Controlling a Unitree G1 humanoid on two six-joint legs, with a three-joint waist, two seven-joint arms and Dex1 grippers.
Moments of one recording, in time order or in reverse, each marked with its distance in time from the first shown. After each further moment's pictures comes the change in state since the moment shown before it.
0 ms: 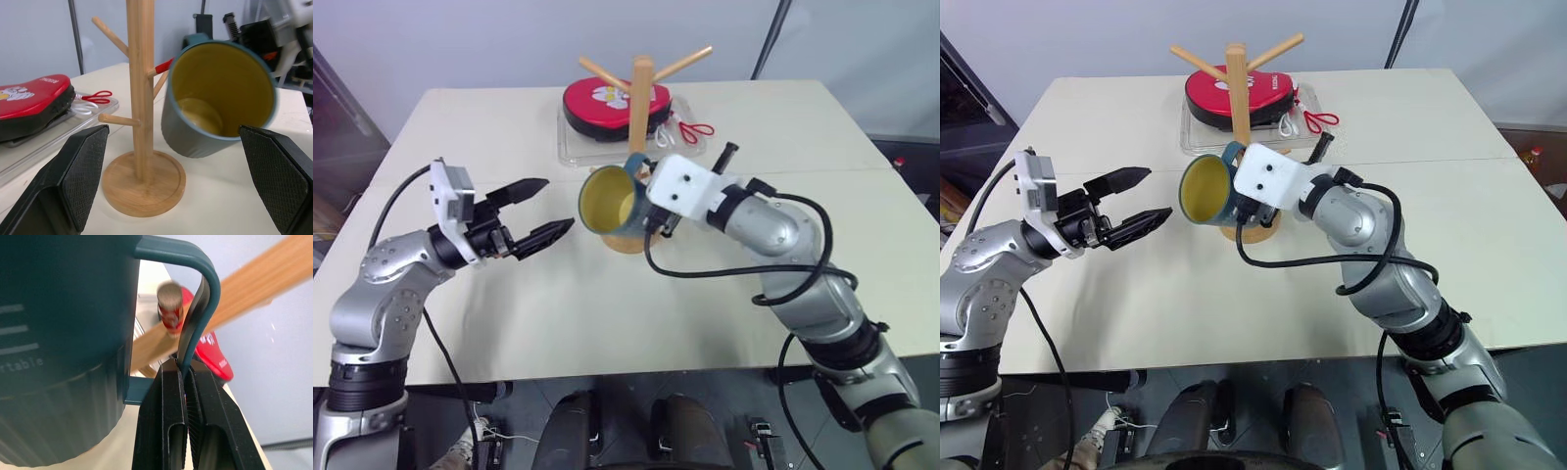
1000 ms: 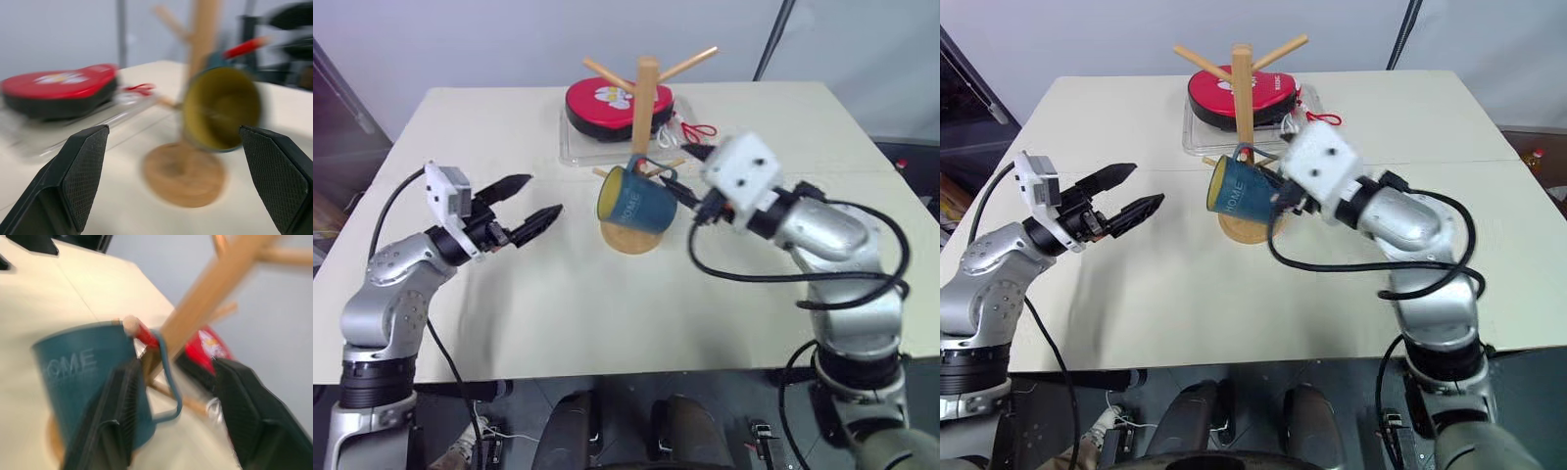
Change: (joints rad) left arm -0.009 -0.065 0.023 0.130 0.082 -0.048 0.131; right arm 0.207 0.094 -0.432 -0.141 0.355 -0.021 0.139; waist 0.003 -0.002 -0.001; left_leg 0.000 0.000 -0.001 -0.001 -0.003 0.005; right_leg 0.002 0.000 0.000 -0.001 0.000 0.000
